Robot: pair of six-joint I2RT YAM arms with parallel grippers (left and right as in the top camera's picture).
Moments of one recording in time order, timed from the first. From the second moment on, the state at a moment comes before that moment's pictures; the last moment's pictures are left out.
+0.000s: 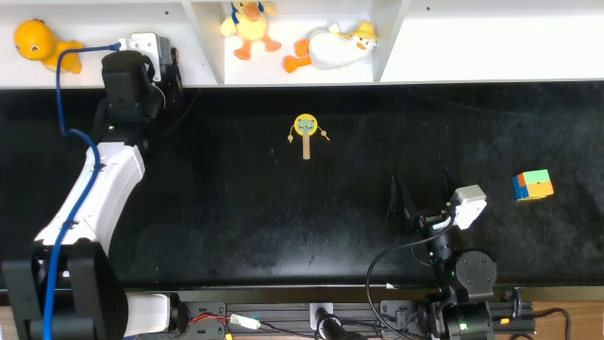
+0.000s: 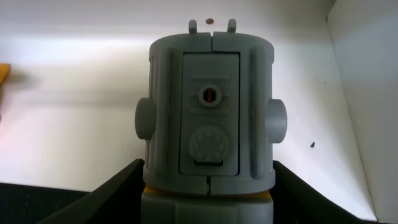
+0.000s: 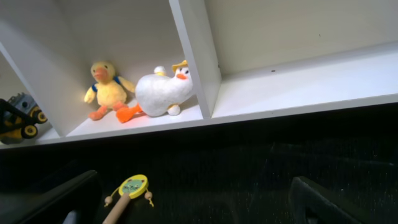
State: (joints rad) left arm 0.01 1.58 1.00 -0.02 -0.08 -0.02; right arm 0.12 0.01 0.02 -0.01 -0.12 0.28
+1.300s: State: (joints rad) left arm -0.01 1.64 1.06 -0.12 -0.09 -0.02; right arm 0.12 0.01 0.02 -0.01 -0.12 0.28
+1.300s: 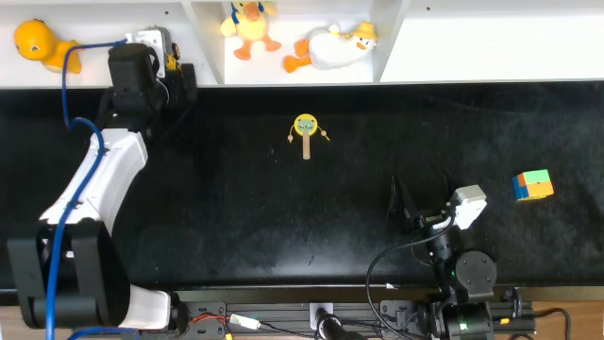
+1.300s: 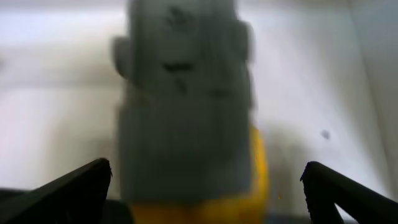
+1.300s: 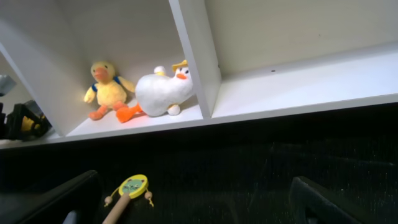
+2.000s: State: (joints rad) left arm -0.14 0.91 0.92 -0.78 -0.29 -0.17; right arm 0.12 0.01 0.02 -0.01 -0.12 0.28
